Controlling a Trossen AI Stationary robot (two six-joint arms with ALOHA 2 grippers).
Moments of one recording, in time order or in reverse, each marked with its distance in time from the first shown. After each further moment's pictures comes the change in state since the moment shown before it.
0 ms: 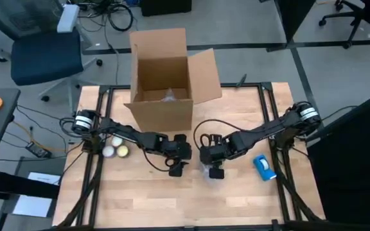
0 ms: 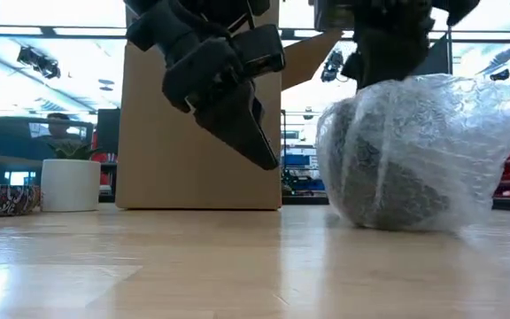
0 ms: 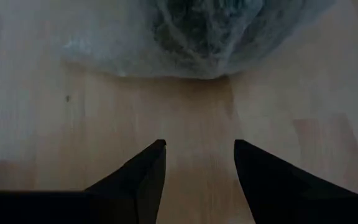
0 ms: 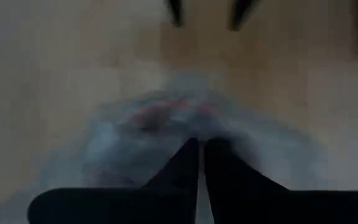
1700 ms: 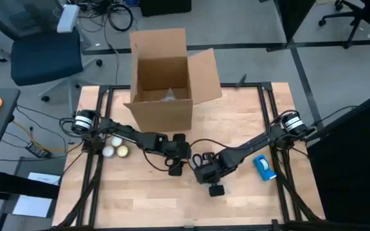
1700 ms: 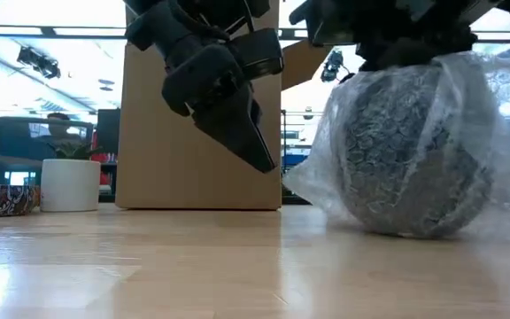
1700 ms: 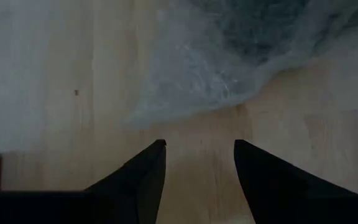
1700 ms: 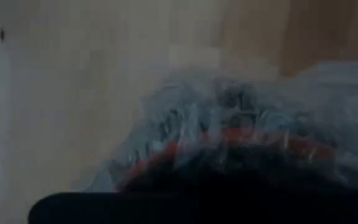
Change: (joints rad) left arm 0.000 -0.001 0.000 -0.021 -0.028 -0.001; right arm 0.098 0.237 0.119 -0.073 -0.129 -0.051
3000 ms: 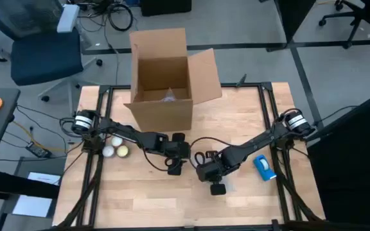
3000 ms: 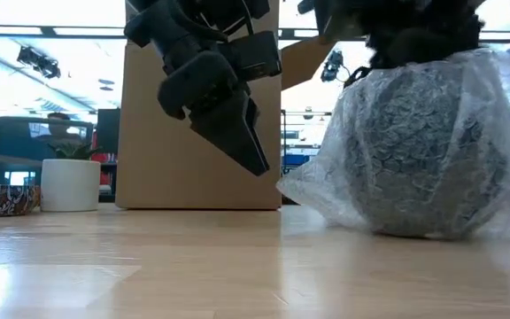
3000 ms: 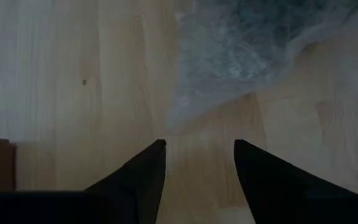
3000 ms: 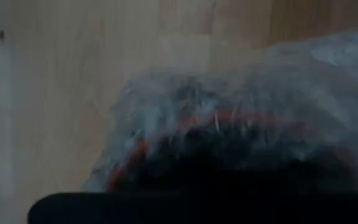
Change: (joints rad) left arm 0.000 -0.001 0.012 -0.051 -0.032 0.019; right arm 0.000 -0.100 -0.005 -0.002 0.011 0.069
